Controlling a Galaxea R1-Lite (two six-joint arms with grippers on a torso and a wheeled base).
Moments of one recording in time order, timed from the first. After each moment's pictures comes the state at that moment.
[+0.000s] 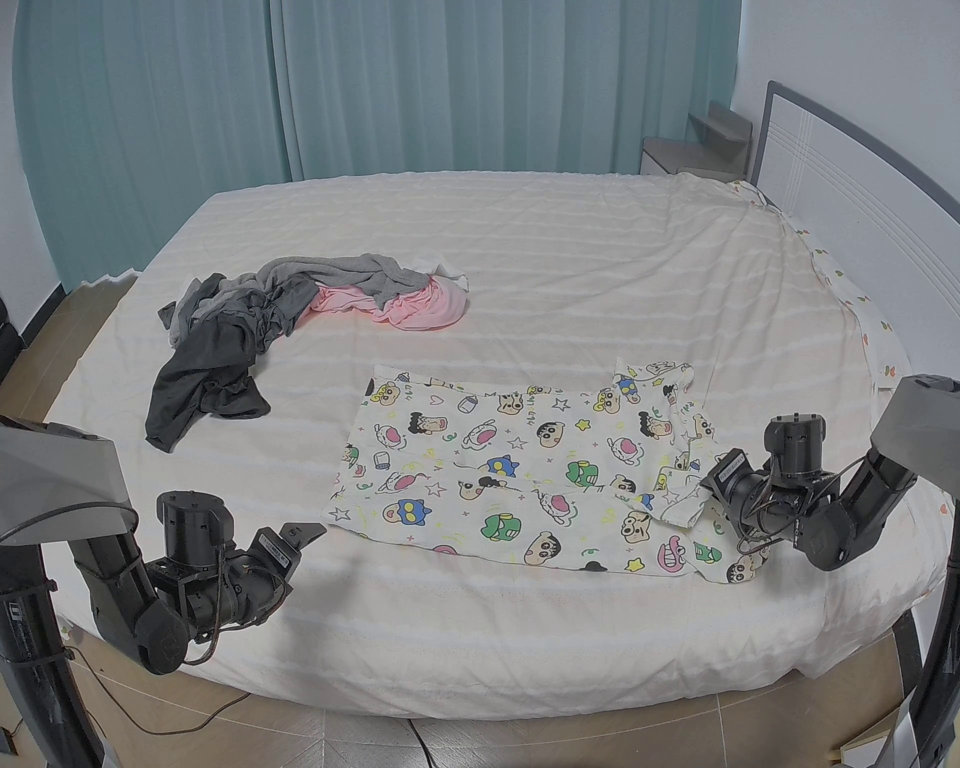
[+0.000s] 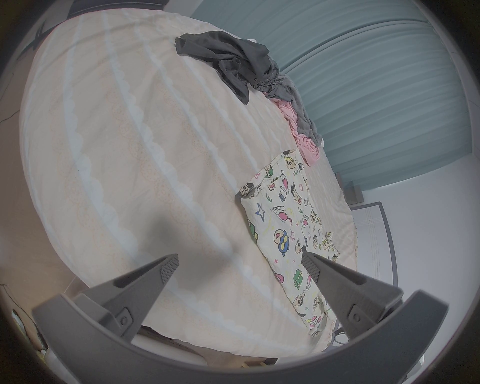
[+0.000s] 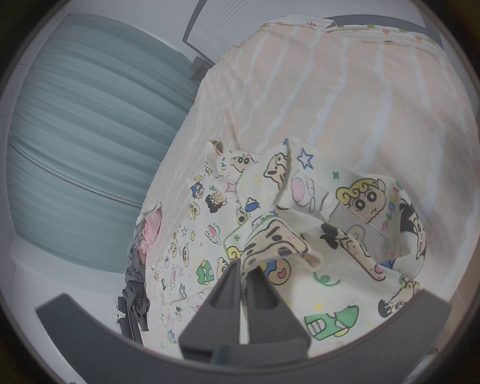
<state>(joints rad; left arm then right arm) -0.19 2.12 -0.34 -1.21 -0.11 -1.06 0.18 2.17 -0.79 -0.87 0.00 1.04</state>
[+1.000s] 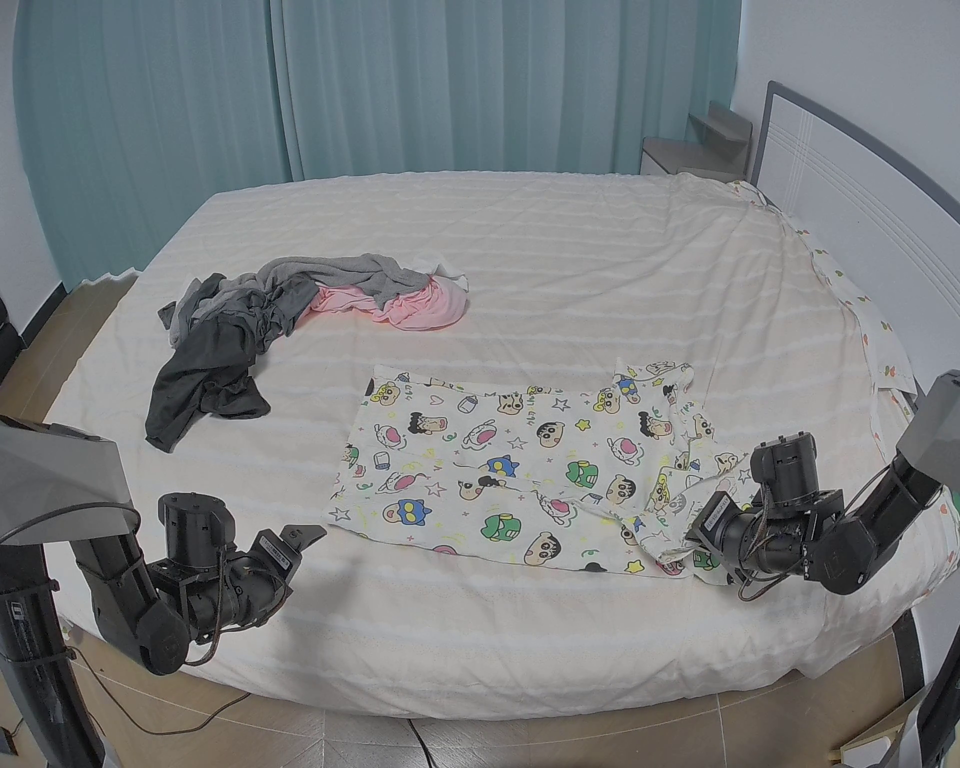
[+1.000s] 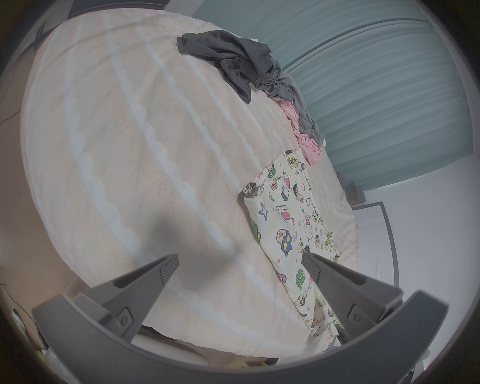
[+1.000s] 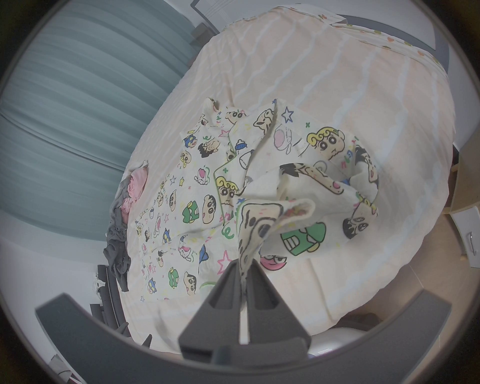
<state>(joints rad) -0.19 2.13 -0.34 -1.21 -0.11 -1.06 0.31 2.04 -0.62 -0.74 -0.03 0.99</state>
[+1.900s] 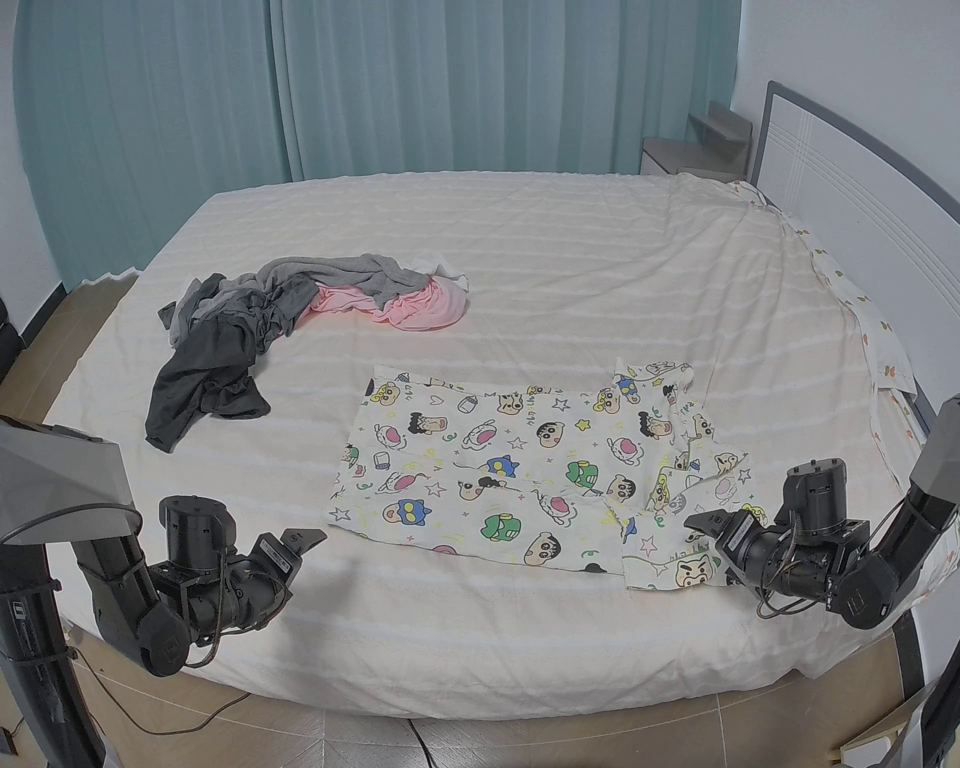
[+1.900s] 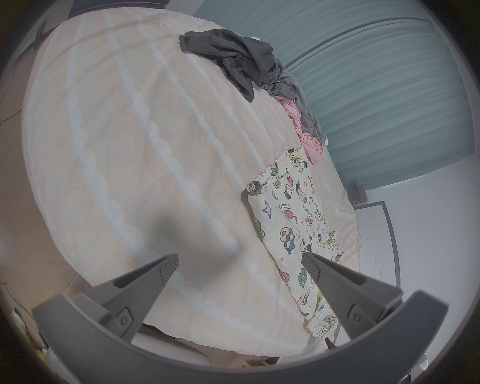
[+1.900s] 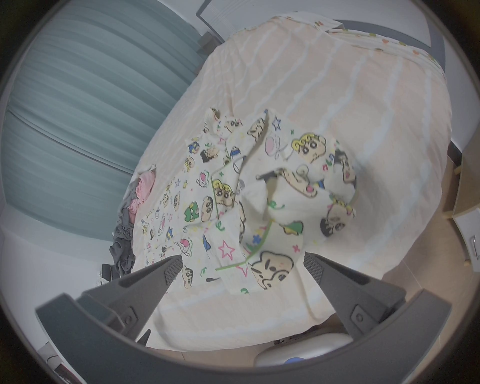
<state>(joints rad) -0.19 2.14 -0.34 -1.21 -0.11 -1.06 0.25 1.99 -0.43 -0.93 0.01 0.93</state>
